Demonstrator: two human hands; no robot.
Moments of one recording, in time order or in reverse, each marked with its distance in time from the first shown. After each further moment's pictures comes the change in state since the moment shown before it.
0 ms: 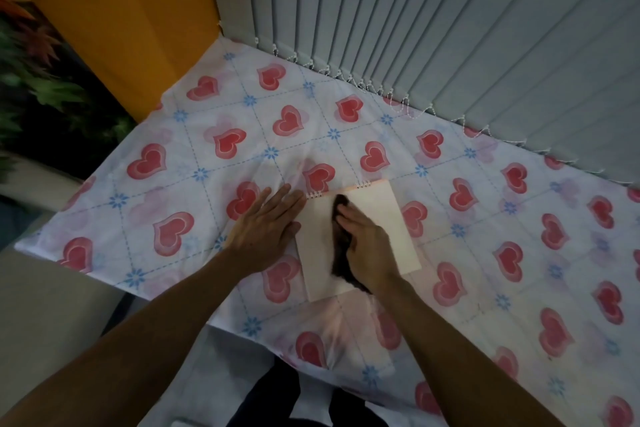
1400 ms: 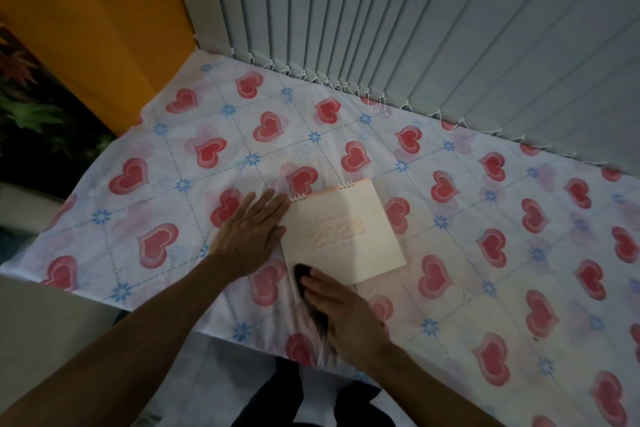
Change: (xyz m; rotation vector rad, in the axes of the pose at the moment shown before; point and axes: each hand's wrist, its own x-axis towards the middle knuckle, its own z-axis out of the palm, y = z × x) left_hand 0.002 0.003 -0.010 0.045 -0.068 0.006; right_hand -0.095 -0.016 0.017 0.030 -0.090 -0.339
